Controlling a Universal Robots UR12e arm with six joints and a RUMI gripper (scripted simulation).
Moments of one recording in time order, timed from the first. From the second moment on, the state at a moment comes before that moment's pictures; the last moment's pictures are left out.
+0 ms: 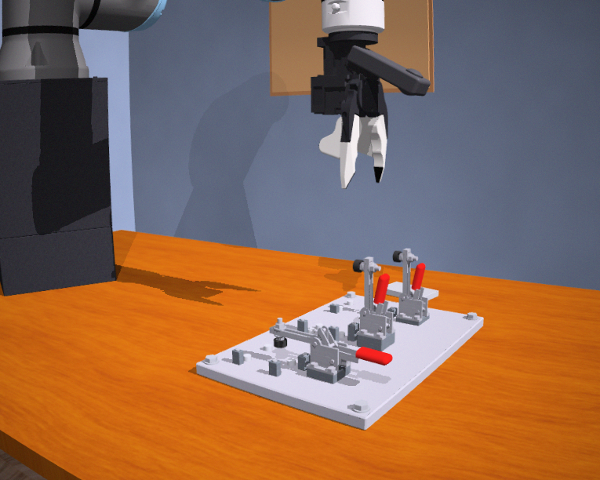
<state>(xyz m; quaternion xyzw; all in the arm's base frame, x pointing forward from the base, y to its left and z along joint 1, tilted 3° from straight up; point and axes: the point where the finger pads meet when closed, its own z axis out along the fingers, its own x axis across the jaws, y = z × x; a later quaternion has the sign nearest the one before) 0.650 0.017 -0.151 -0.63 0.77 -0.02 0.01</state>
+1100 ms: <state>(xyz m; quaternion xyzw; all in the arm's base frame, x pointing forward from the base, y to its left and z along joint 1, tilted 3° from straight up) 0.666 0.092 -0.152 -0.63 0.77 -0.02 0.01</state>
